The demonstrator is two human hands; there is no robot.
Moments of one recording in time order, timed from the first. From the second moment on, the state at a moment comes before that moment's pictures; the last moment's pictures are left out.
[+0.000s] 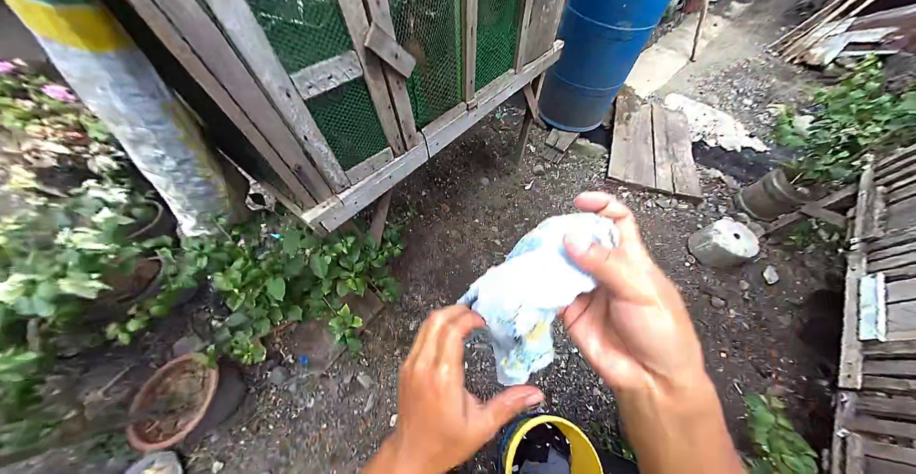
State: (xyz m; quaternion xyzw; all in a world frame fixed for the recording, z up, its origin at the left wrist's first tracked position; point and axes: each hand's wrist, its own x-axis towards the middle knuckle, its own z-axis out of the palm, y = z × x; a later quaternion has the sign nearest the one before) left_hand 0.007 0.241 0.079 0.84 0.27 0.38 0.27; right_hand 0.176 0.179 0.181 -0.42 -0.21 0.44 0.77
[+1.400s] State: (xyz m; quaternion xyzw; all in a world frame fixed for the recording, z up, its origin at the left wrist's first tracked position) left_hand 0.491 0.262 0.216 0.90 -0.41 -0.08 0.14; right_hand 0.339 0.008 0.238 -0.90 0.25 -0.14 0.32
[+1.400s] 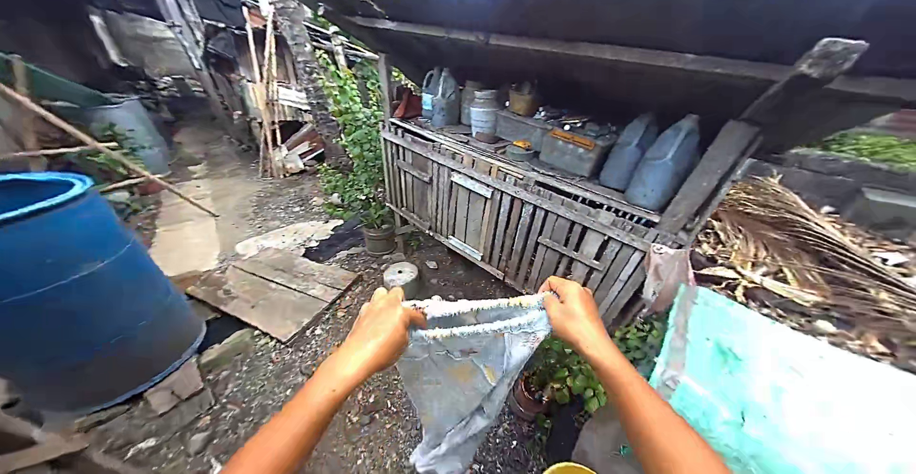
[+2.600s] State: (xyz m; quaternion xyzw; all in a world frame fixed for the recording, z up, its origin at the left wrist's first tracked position) left_hand 0.283 0.135 0.232 0.44 -0.59 0.36 0.58; right_hand 0.088 0.093 0.279 -0.69 0.22 -0.62 -0.30
